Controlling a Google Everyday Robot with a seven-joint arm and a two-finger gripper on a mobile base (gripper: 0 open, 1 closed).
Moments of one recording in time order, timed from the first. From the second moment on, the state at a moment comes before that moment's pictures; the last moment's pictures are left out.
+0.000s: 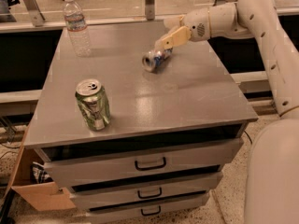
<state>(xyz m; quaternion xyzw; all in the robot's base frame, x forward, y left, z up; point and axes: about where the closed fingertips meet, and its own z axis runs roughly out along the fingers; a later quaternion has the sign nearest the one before) 0.721 -0.046 0.942 -0.48 0.63 0.39 0.46</state>
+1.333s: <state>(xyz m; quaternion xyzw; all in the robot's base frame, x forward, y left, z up) 0.704 -0.150 0.977 -0.48 0.63 0.31 0.53</state>
